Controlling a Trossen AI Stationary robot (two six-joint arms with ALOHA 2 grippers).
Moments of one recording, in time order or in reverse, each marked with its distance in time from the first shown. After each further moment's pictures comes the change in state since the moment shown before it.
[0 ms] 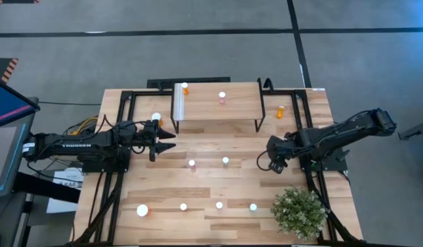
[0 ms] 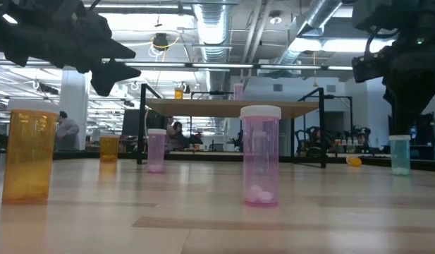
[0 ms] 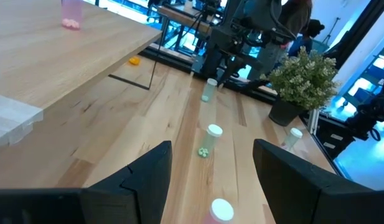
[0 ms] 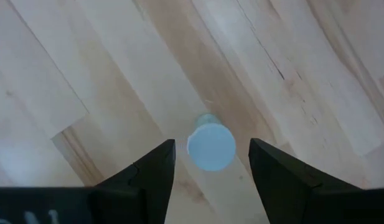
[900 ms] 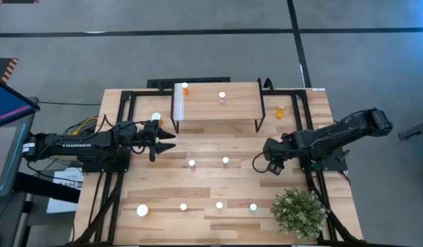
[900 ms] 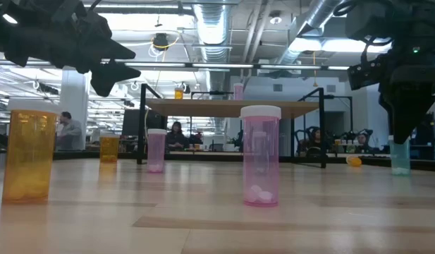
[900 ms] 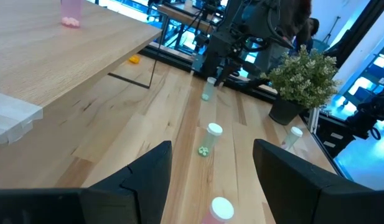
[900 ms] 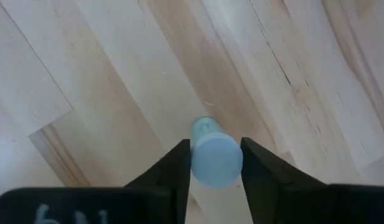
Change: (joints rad) left arm 0.000 0.000 0.000 -0.005 0.000 0.001; right arm -0.001 0.083 0.000 0.033 0.000 -0.065
